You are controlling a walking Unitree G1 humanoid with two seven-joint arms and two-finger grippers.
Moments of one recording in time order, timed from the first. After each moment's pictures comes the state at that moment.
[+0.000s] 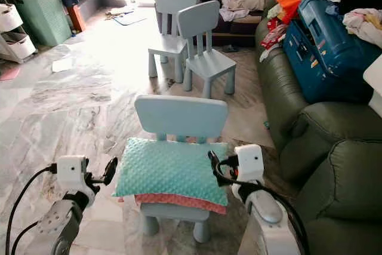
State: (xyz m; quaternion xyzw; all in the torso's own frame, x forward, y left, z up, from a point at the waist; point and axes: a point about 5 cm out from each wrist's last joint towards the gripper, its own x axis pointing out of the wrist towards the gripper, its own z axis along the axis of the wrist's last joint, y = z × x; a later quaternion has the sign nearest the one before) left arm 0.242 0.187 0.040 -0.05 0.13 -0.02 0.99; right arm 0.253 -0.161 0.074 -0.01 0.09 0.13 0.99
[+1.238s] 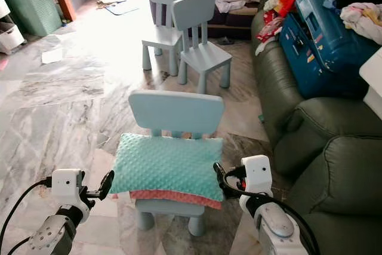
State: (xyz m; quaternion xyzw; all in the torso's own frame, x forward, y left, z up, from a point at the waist) left arm 0.219 0.192 0.032 -0.05 0.15 -0.03 0.99; right arm 0.232 -0.172 0.071 -0.01 0.13 0.12 0.98
